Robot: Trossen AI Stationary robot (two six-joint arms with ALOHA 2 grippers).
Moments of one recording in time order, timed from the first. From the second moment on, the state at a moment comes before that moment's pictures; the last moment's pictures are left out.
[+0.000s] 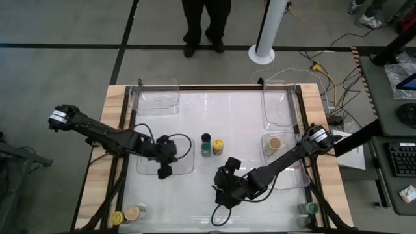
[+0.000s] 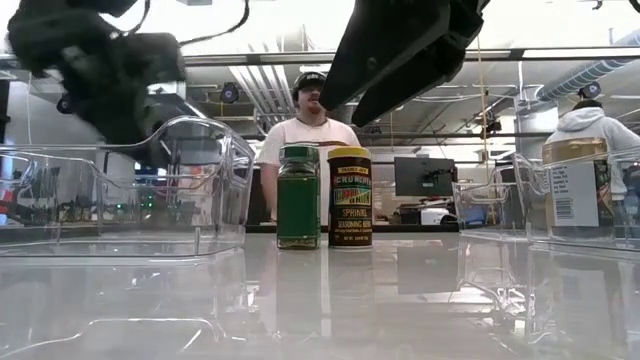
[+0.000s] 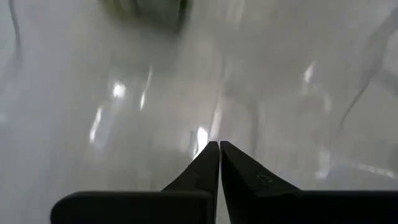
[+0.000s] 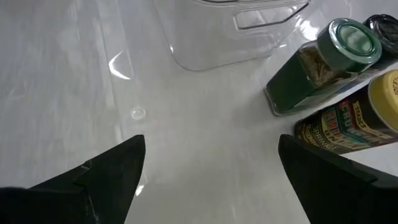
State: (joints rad) left arm -0.28 1.18 0.62 -0.41 -0.12 -0.52; right arm 0.53 1.96 1.47 -0.57 0.60 0.65
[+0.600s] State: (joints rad) left arm -0.26 1.17 0.66 -1.08 -0.25 -0.79; right arm 0.54 1.96 1.47 -0.57 0.60 0.67
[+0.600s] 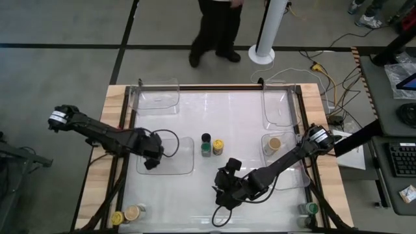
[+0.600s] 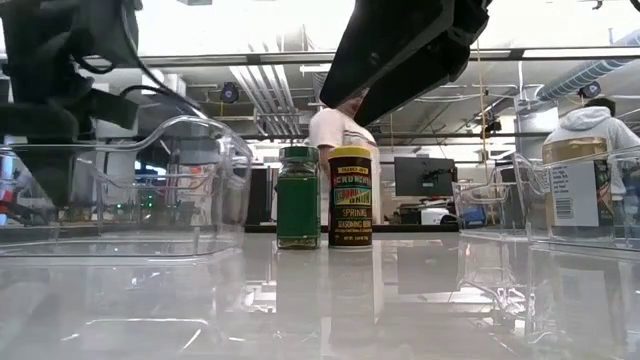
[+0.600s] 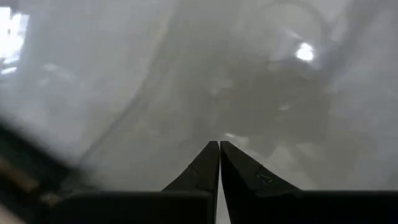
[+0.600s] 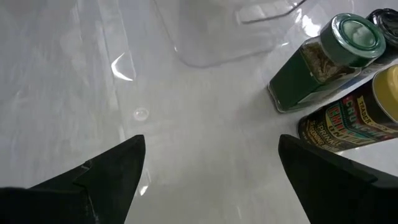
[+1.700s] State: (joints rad) left arm -0.83 1.40 1.34 -1.02 -0.06 -1.47; right arm 0.62 1.96 1.46 -0.57 0.61 0.41
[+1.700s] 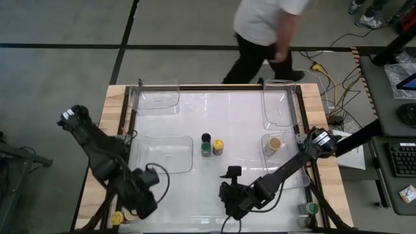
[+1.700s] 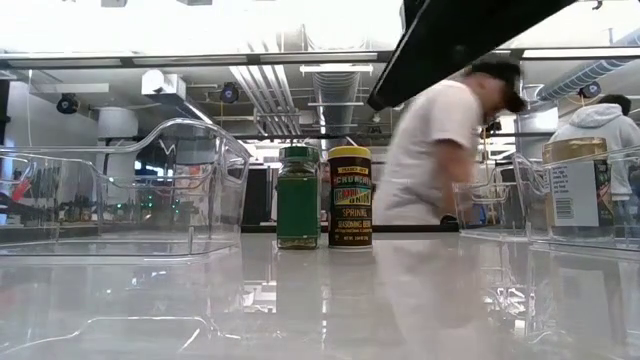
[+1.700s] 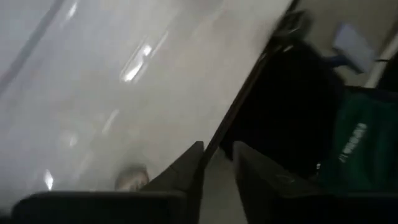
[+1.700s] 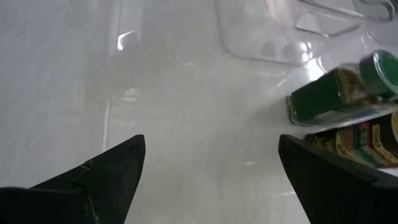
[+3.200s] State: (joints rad) left arm -0.97 1.73 1.47 -1.34 0.24 -1.68; right arm 0.62 1.96 1.45 -0.51 0.60 0.36
